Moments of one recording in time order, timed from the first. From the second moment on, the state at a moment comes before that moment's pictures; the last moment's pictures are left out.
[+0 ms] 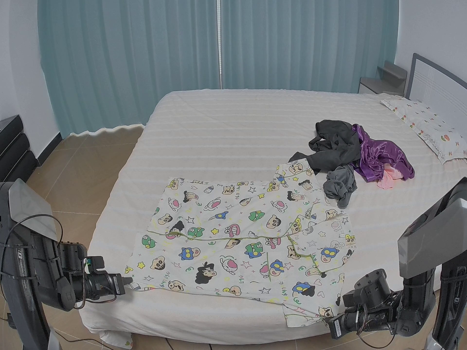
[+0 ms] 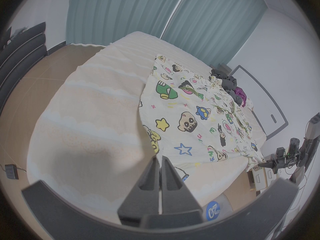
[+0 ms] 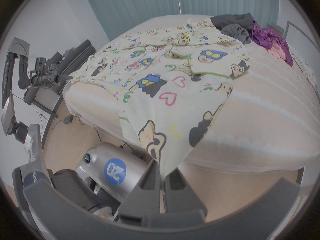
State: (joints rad) left arm 0.13 2.35 -0.19 -1.36 -0.46 -0.12; right arm 0.56 2.26 -0.02 -1.24 -0.01 0.21
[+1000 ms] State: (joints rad) left arm 0.14 2.23 -0.13 -1.05 -0.46 0.12; right arm 0.61 2.14 -0.02 -0.99 0.00 0.21
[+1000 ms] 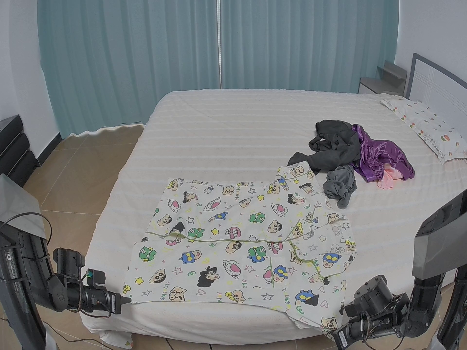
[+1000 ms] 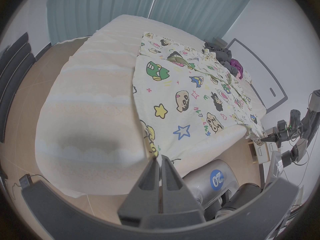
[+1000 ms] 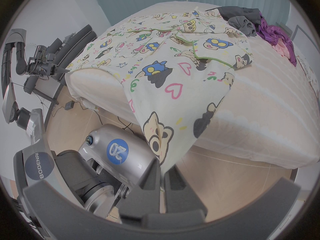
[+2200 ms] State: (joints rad) left arm 0.16 1.97 -0.18 -0.48 -0.46 0.28; right arm 0.70 1.89 -0.02 -0.64 0.00 0.21
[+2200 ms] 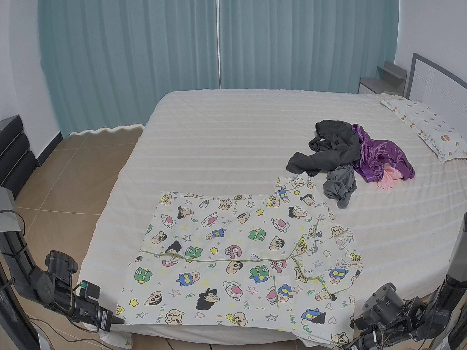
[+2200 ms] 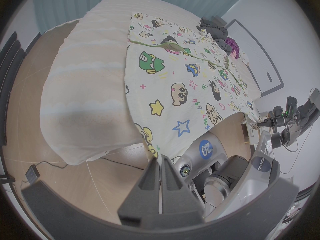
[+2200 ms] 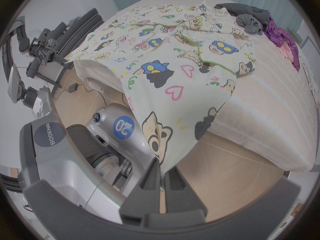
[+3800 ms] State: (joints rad) left arm 0.08 1.98 -0.86 -0.01 -0.46 -0.15; right arm 0.46 1.80 -0.16 -0.78 0.03 0.22
